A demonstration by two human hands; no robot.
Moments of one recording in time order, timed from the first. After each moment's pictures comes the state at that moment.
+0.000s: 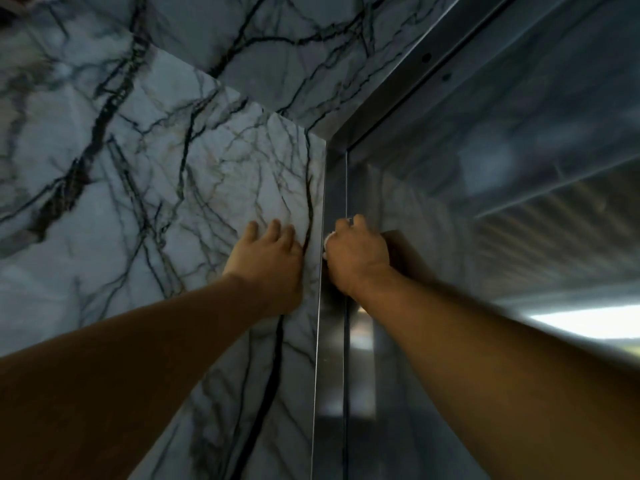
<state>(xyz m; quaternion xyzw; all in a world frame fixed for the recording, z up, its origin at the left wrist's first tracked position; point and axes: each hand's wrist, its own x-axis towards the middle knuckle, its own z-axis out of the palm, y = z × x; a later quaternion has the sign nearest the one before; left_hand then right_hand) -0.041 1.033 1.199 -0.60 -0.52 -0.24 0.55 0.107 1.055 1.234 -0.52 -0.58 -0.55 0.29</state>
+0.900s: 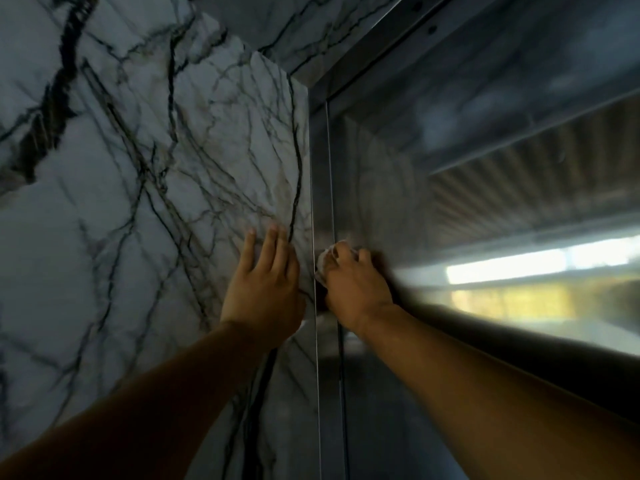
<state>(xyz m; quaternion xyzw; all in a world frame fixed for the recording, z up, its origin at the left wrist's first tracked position) -0.057 1.065 1.092 -0.63 -0.45 -0.30 0.55 0.094 1.052 1.107 -0.59 -0.61 -0.44 0.28</state>
